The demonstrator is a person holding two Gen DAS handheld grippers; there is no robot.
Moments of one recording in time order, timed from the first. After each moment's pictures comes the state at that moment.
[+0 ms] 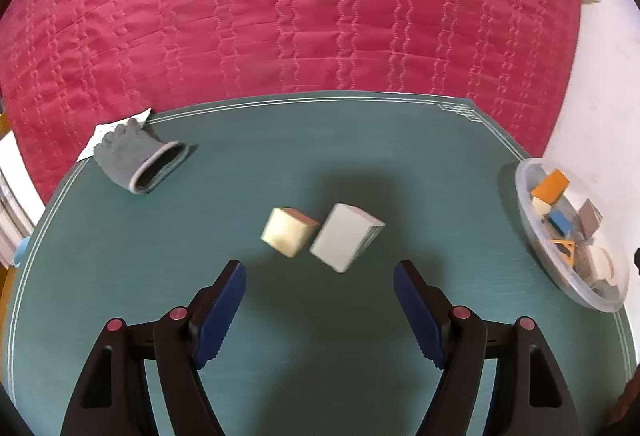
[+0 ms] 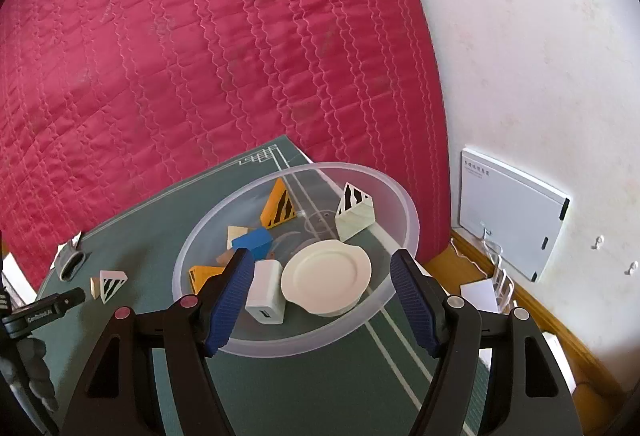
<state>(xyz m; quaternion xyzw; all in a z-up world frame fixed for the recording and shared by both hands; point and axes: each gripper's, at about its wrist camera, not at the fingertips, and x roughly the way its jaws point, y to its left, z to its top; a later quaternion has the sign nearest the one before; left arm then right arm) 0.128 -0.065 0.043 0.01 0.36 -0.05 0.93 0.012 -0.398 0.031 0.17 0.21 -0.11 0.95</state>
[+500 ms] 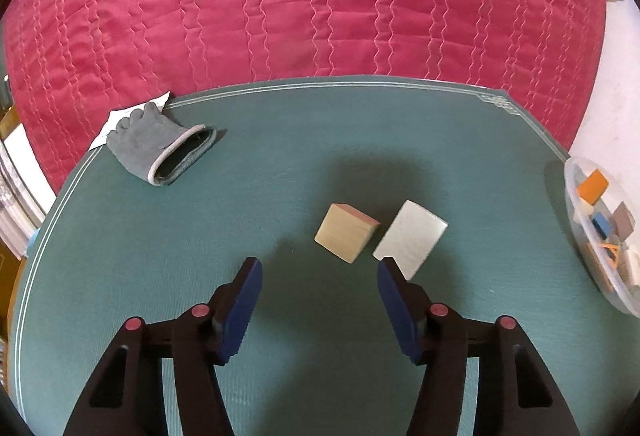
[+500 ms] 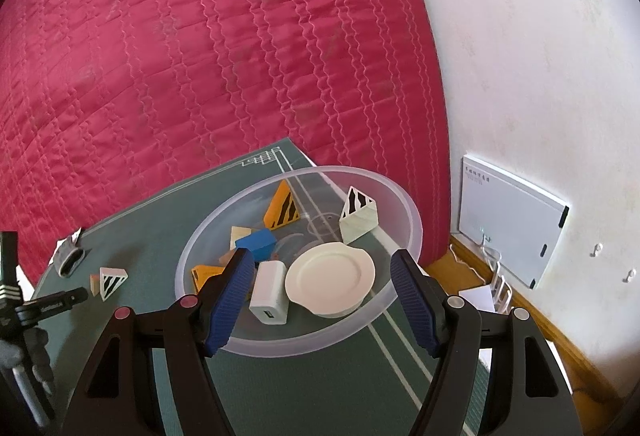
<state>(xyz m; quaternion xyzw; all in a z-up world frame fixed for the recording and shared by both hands) 0.155 -0.042 0.026 0.02 0.39 -0.01 0.92 0.011 -0.394 0.033 0.16 0.21 -0.11 0.96</state>
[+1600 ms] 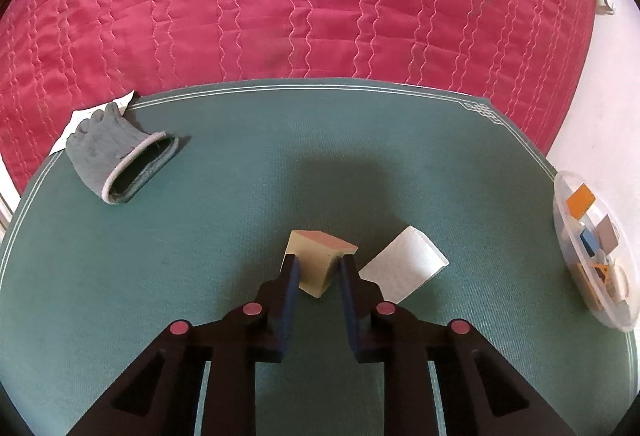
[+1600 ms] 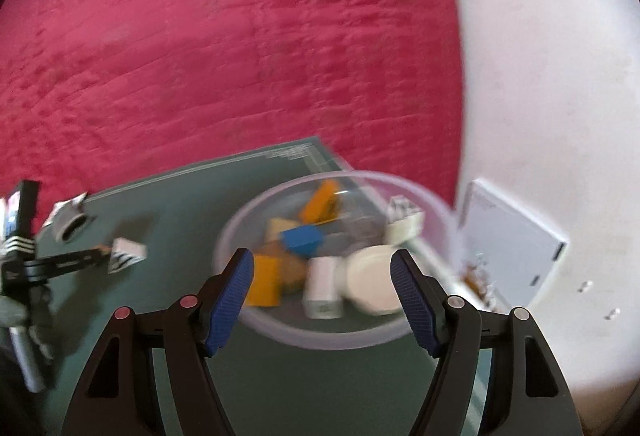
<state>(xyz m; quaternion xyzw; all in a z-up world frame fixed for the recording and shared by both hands) 0.182 -0.037 0.026 -0.01 0.39 -0.08 0.92 0.020 -0.332 0.053 0.09 0.22 -0.09 0.97</state>
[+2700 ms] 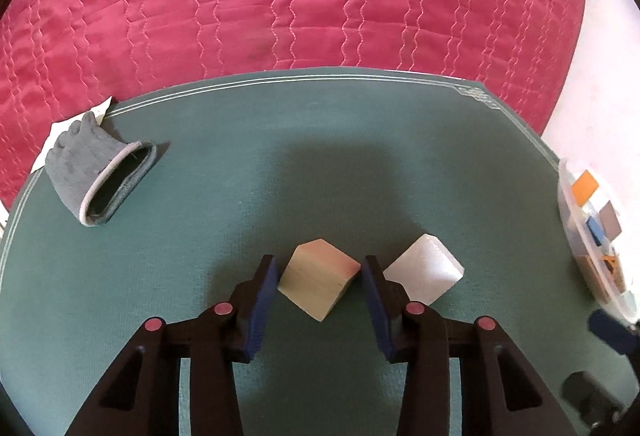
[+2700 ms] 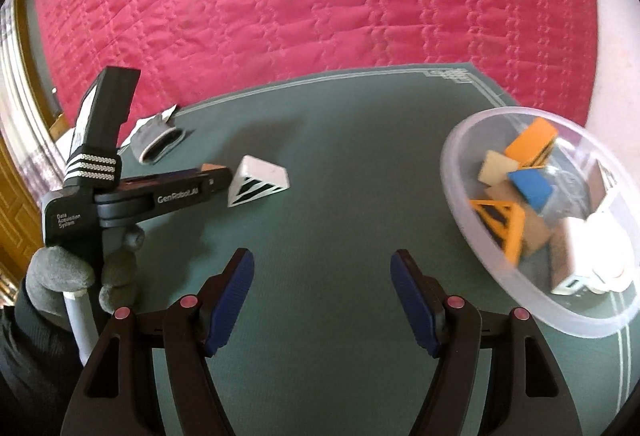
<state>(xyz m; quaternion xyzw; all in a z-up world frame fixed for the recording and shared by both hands) 0.201 -0.040 0.019 0.01 0.40 -0.11 0.91 0.089 -0.213 0.019 0.07 0.35 0.09 0.93</state>
